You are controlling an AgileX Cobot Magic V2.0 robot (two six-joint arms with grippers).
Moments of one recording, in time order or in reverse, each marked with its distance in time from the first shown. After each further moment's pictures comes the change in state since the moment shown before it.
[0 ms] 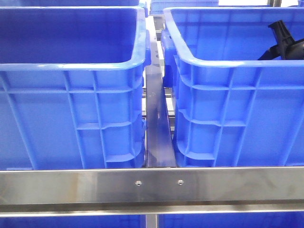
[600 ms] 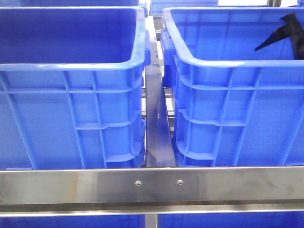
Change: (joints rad) left arm 0.000 0.000 0.000 0.000 0.000 0.000; right arm -0.053 -0.034 0.000 0.002 0.015 0.000
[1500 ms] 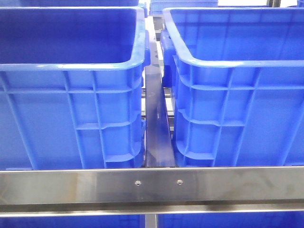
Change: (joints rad) left arm 0.000 0.000 0.000 0.000 0.000 0.000; right arm 0.093 -0.640 0.252 -0.305 -0.222 -0.286
